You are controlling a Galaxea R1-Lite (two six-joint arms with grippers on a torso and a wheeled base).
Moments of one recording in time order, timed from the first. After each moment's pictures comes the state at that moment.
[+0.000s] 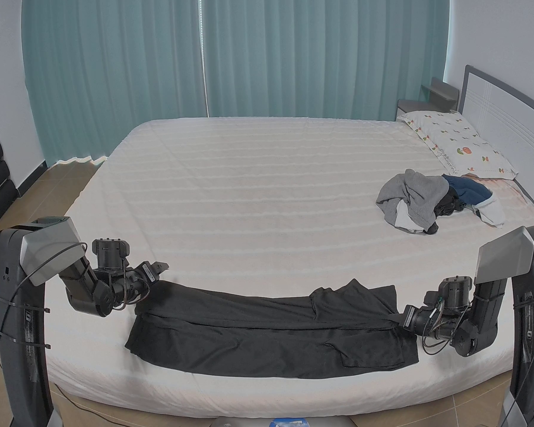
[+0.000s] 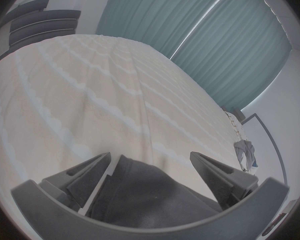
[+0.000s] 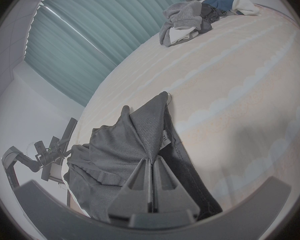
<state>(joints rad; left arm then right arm) 0.01 2.47 -0.98 -0.88 -0.13 -0.62 0.06 2.50 -0.50 -1.36 0.35 0.51</state>
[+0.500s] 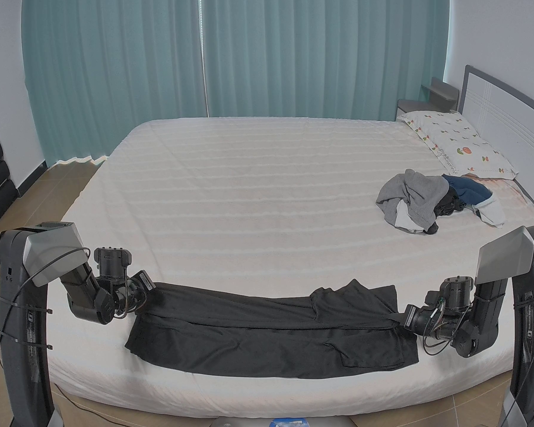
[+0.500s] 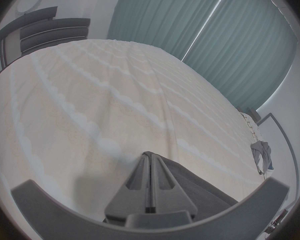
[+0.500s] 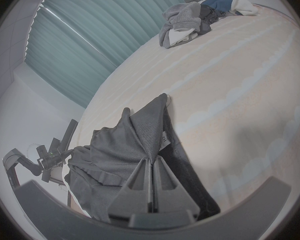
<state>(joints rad) 0.00 2.49 -0.93 -0.90 0.03 -0.62 0.06 2.50 -0.49 -1.39 0.35 0.52</state>
